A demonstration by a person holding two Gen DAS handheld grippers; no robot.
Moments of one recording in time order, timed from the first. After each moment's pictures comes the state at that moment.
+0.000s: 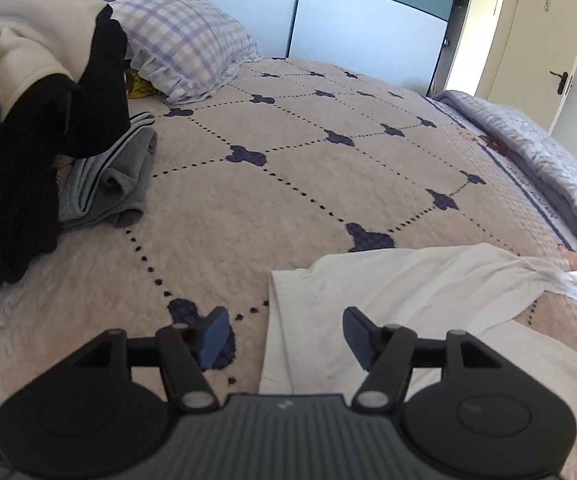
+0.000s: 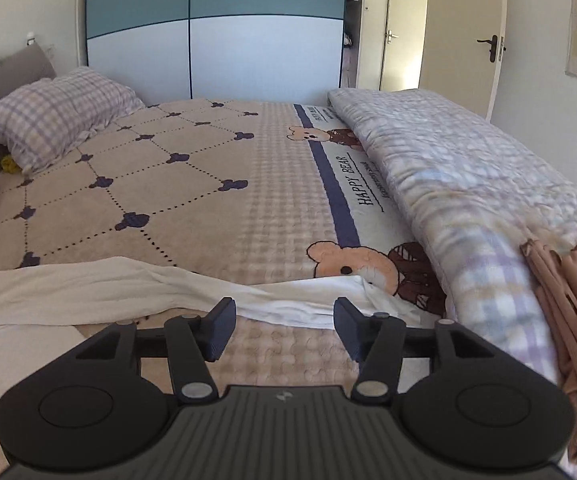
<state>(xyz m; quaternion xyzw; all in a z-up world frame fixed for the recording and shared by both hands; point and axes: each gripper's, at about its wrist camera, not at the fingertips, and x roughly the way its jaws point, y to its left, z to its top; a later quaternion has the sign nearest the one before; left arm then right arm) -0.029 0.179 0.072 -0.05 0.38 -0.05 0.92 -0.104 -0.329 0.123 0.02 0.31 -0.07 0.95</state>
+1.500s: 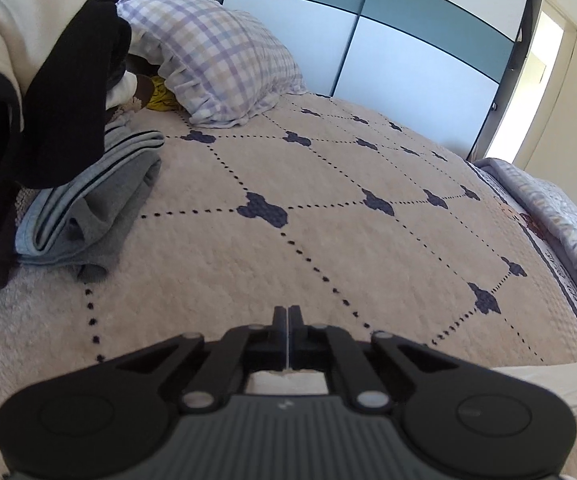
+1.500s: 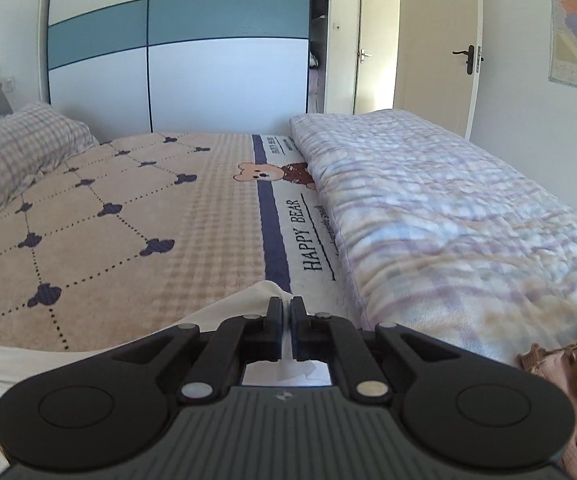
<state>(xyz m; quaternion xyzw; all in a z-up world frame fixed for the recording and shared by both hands) 0.055 0.176 0.065 -0.14 0.31 0.01 0.94 -0.008 -0.424 0.132 0.02 0.26 -0.10 0.96</state>
